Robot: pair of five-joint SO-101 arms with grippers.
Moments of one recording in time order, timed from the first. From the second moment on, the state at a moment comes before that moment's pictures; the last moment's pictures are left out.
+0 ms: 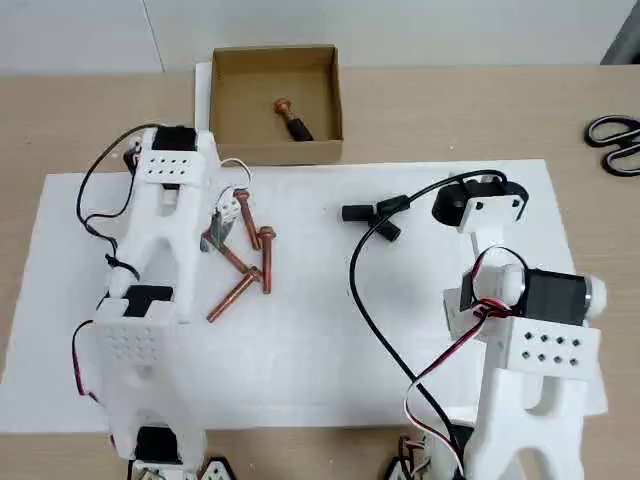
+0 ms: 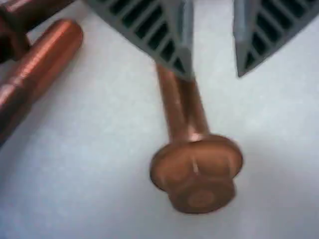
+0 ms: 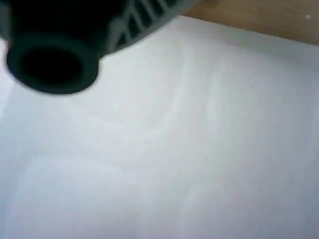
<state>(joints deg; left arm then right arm) -1.2 36.1 -26.3 97.5 43.6 5.5 -41.4 26.7 98.8 15.7</state>
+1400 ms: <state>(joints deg) -1.8 41.0 -26.3 91.9 43.6 5.5 -41.4 26.7 98.8 15.7</state>
